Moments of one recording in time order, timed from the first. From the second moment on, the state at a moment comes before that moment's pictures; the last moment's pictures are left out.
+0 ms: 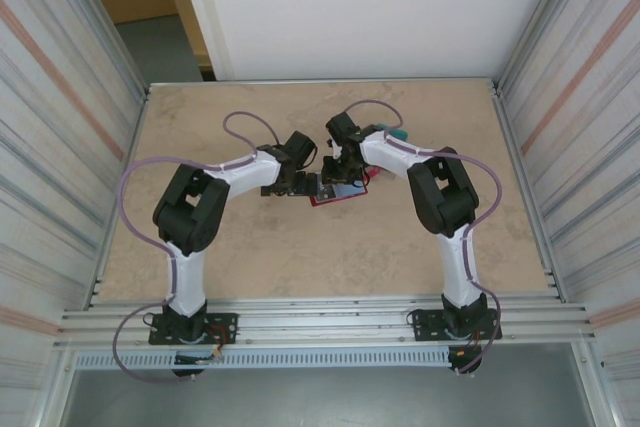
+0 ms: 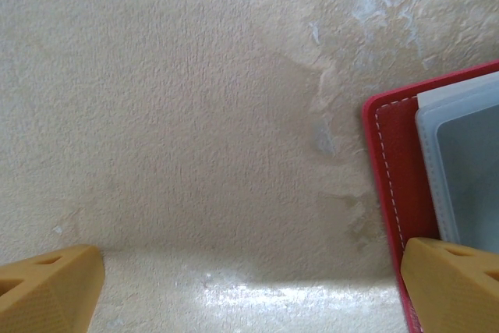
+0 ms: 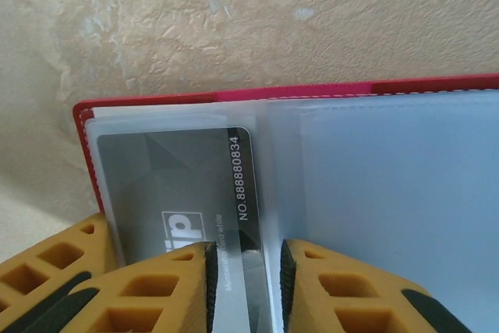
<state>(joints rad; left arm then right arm) -0.59 1.99 1.34 -0.61 -0.17 -0.54 0.57 2.14 1.59 -0.69 -0.20 0.46</state>
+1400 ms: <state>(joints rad) -0.59 1.99 1.33 -0.61 -0.17 -0.54 0.58 2.14 1.58 -0.68 -0.20 0.46</state>
